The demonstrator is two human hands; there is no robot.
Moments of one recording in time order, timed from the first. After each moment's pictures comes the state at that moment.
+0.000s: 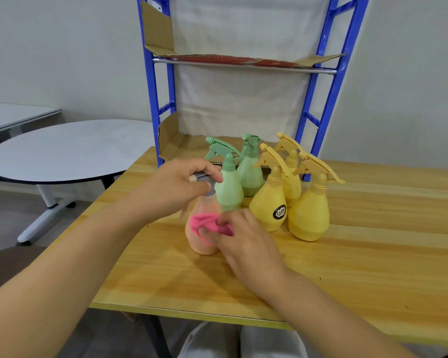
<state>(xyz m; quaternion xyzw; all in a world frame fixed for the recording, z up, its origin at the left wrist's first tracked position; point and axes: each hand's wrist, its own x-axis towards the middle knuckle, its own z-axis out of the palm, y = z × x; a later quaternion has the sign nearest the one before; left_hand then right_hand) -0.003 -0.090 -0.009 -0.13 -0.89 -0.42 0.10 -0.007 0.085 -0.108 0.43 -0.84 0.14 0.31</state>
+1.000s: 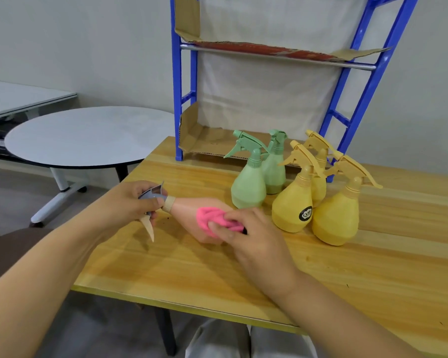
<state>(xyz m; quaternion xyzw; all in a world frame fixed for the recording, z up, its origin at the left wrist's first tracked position) 0.013 -0.195 -0.065 0.07 -0.83 -0.55 0.03 -0.009 0.054 -0.110 0.44 -0.83 0.22 0.28</state>
